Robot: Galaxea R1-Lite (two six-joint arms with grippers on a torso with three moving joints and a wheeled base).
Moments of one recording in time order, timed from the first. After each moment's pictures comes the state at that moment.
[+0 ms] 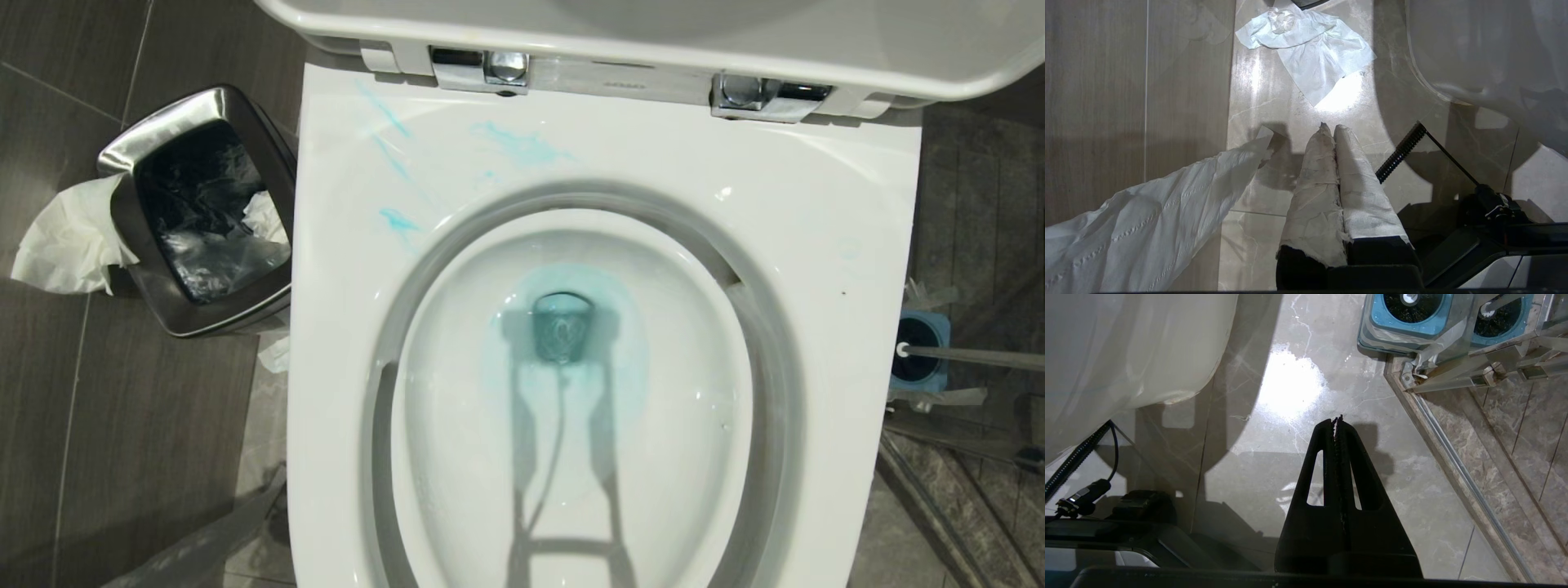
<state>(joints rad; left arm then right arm) 0.00 0.00 0.00 0.01 -0.01 0.01 0.01 0.00 0.00 0.00 0.01 0.03</state>
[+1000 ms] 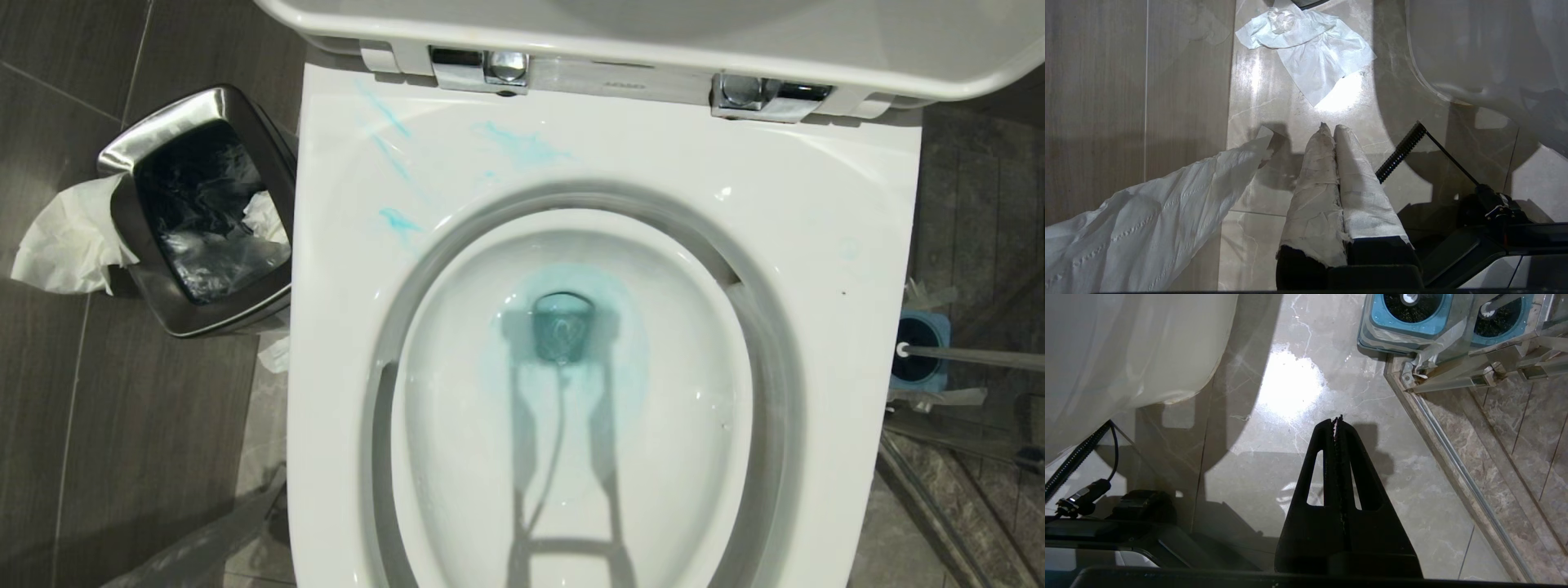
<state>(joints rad) 0.00 0.00 0.00 0.01 -0.01 0.00 0.01 0.00 0.00 0.00 0.01 0.03</state>
